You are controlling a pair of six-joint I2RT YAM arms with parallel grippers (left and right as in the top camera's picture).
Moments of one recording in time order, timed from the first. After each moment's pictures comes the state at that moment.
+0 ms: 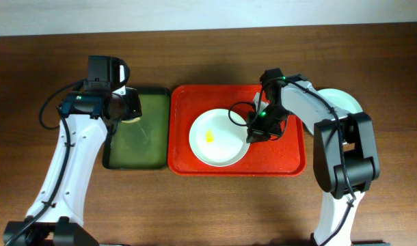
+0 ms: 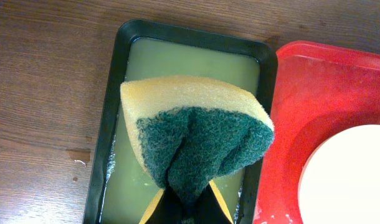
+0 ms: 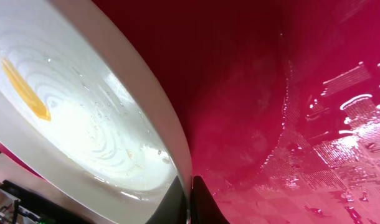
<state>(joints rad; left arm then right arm) -0.07 1.56 1.36 -0.88 -0.05 -0.20 0.21 2.10 1.46 -1.05 -0.47 0.24</state>
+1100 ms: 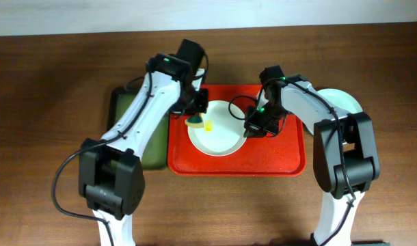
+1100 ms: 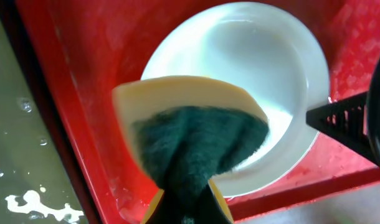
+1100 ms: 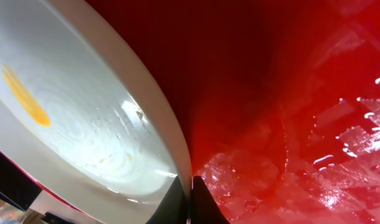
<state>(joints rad) -0.42 2.05 1.83 -1.18 0.13 -0.27 0.21 2.10 1.45 -0.95 -0.49 0.44</state>
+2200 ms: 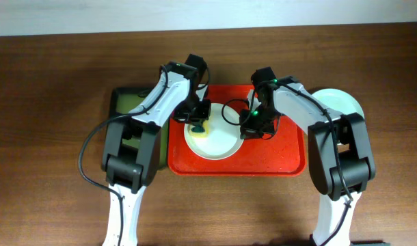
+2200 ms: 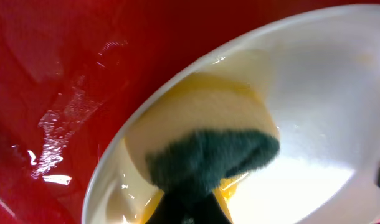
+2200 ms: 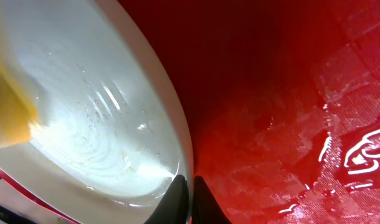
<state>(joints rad) -0.40 2.32 1.87 -1.13 0.23 -0.22 0.26 2.10 1.45 -0.94 -0.43 0.31</state>
